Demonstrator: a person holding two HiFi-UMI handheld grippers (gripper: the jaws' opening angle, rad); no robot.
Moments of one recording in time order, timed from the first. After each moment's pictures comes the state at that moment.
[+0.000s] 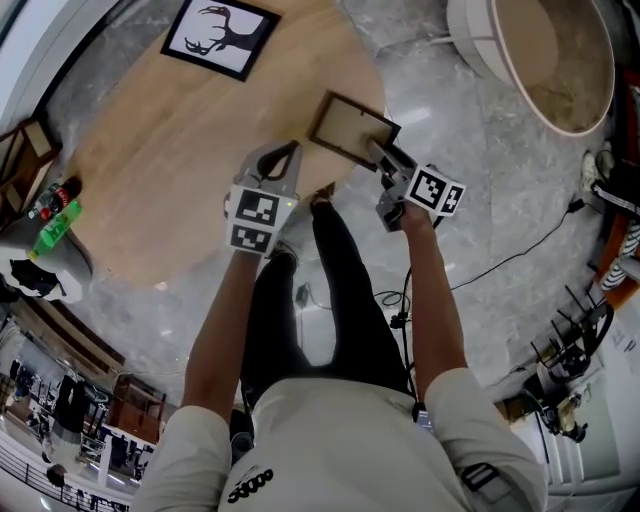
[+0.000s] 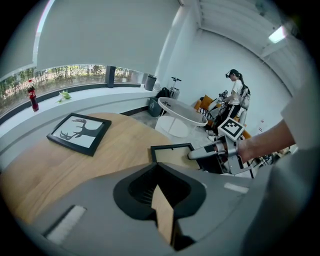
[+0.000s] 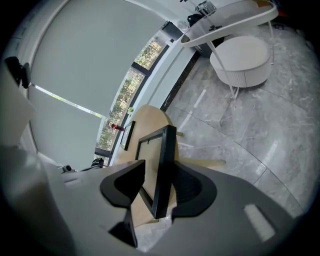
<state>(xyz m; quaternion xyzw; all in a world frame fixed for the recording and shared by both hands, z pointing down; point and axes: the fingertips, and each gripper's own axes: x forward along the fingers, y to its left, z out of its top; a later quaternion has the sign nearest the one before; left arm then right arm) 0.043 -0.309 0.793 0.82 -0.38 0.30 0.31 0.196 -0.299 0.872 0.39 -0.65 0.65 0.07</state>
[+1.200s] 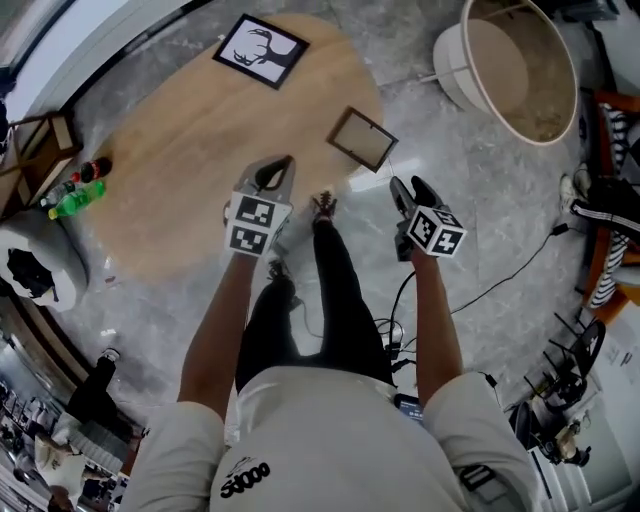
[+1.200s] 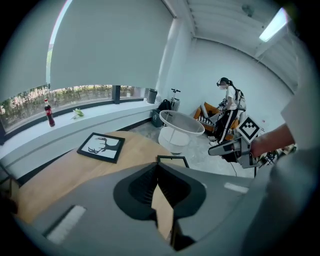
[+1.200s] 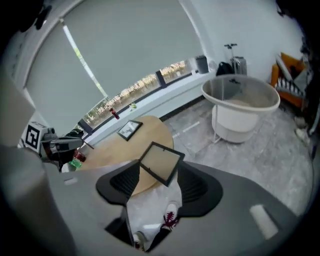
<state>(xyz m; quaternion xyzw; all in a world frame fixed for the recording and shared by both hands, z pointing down) -0.008 -0.261 0.691 0.83 -0.41 0.28 0.27 0.236 -0.234 0.754 0.50 -0.71 0.45 0.22</state>
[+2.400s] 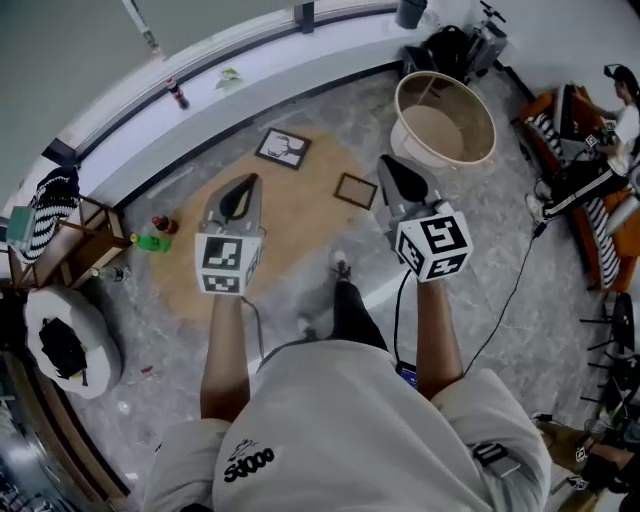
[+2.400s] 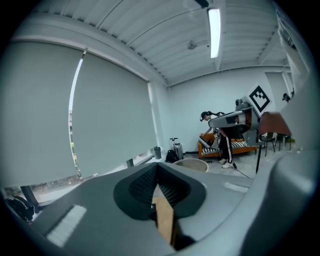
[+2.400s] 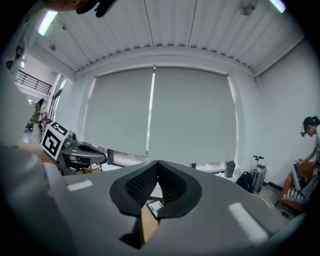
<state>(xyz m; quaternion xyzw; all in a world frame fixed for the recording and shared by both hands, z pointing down) -0.140 -0.127 0.280 0.87 -0.48 0.12 -0.02 0.063 -0.115 0.230 0.52 -0.85 0.02 0.09</state>
